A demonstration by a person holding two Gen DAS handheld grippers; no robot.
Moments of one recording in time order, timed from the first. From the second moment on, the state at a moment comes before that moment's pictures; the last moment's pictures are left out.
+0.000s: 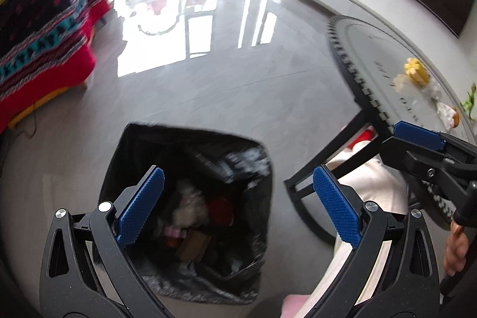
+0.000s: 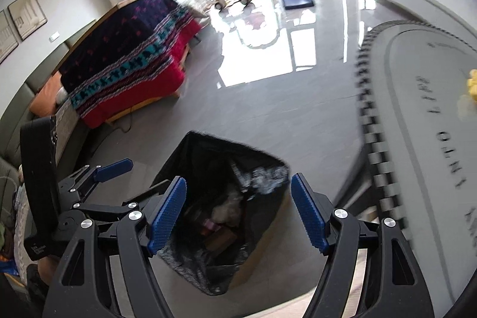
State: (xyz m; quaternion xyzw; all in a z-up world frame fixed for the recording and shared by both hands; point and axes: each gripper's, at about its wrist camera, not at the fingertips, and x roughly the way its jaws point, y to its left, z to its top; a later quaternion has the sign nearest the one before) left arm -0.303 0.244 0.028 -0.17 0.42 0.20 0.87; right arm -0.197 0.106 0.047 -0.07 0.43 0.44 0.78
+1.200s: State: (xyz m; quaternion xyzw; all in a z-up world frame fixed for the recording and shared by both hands) left arm -0.034 0.065 0.039 -0.02 0.46 -0.03 0.89; right arm 0.029 -0.125 0.046 0.03 0.44 0.17 0.88
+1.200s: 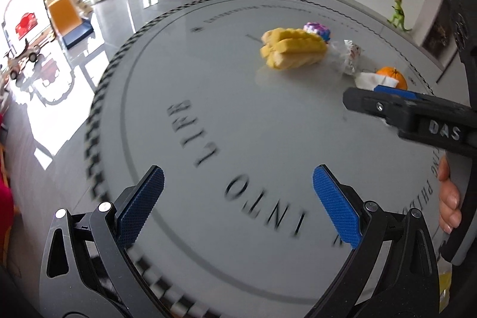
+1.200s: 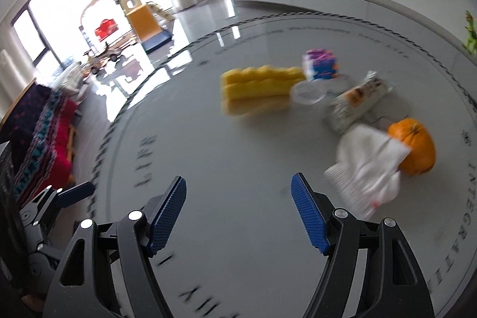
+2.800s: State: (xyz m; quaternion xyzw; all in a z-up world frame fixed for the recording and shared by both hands) left arm 0.127 -0.035 0.017 0.16 0.46 -0.14 0.86; right arm 0.116 -0.199 0.053 0.09 0.41 0.08 0.90
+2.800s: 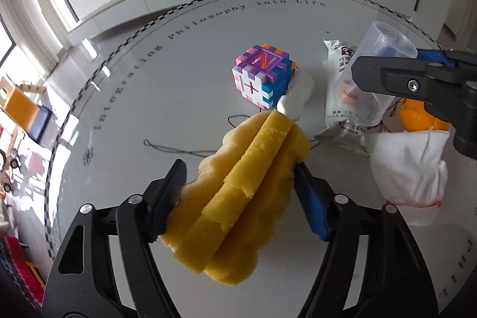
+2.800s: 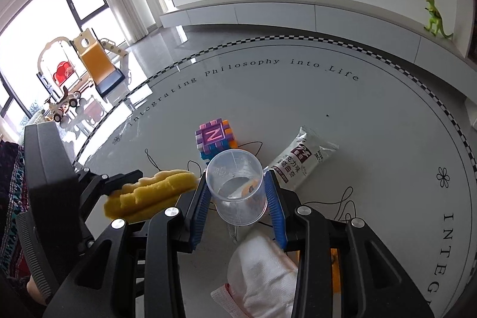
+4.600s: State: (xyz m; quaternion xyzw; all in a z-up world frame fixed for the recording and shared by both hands) left arm -0.242 0.187 0.052 -0.10 0.39 0.05 0.92; right arm -0.157 0.056 0.058 -0.05 0.43 0.32 0.84
